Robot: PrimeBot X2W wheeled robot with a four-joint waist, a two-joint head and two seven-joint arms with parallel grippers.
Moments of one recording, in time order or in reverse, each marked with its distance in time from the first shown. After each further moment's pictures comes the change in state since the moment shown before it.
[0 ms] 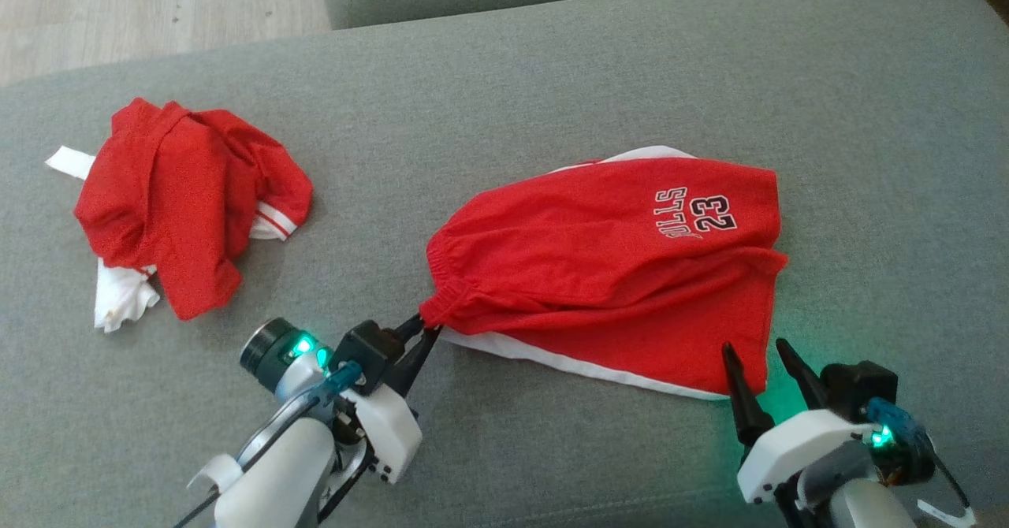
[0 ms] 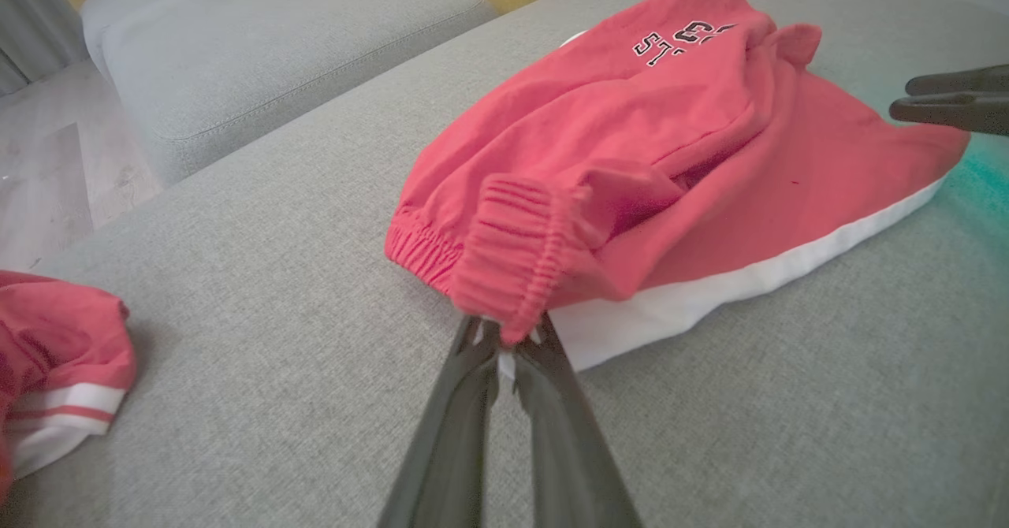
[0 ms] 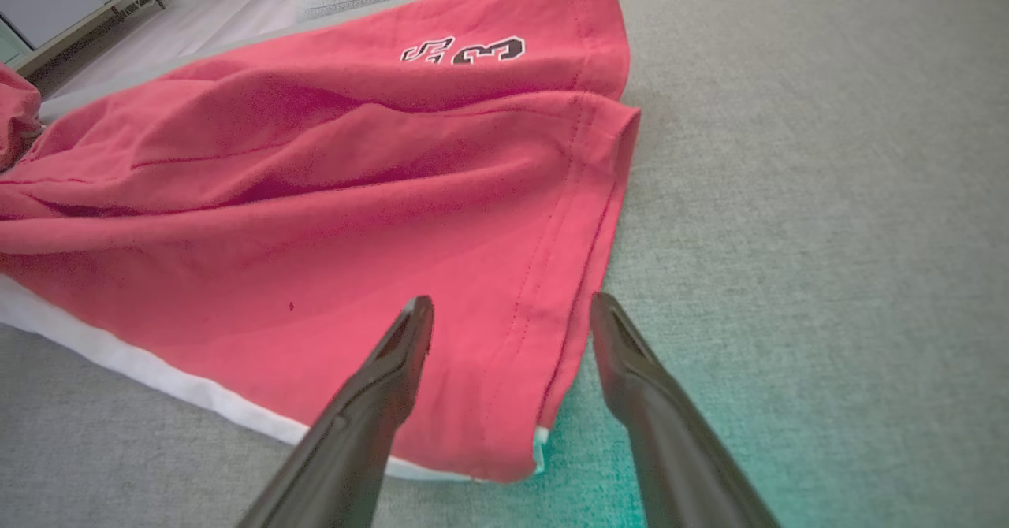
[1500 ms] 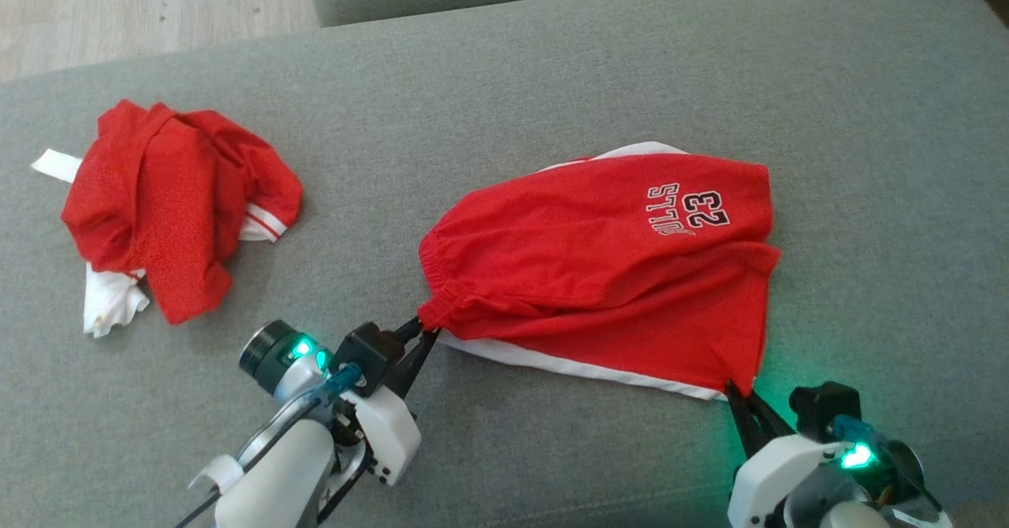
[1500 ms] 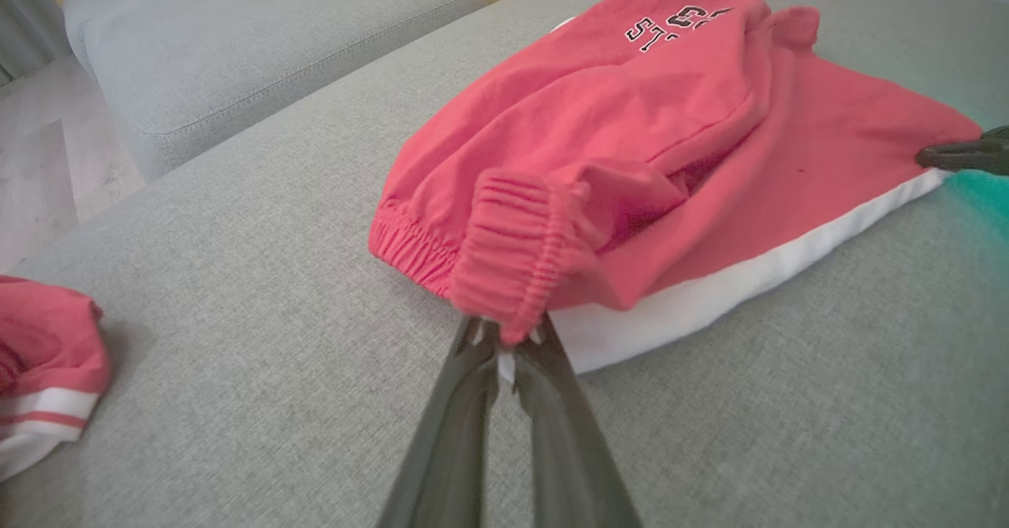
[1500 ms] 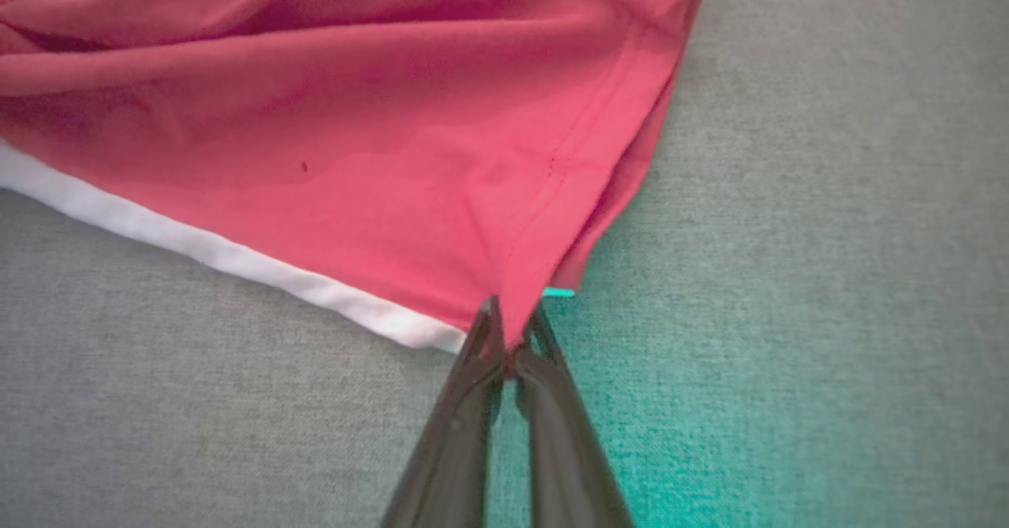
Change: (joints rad) left arm 0.000 -0.001 0.000 0.012 0.009 -0.001 0.000; right arm 0.053 0.000 0.024 -0.015 -0.088 0.000 0.098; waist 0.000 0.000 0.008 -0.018
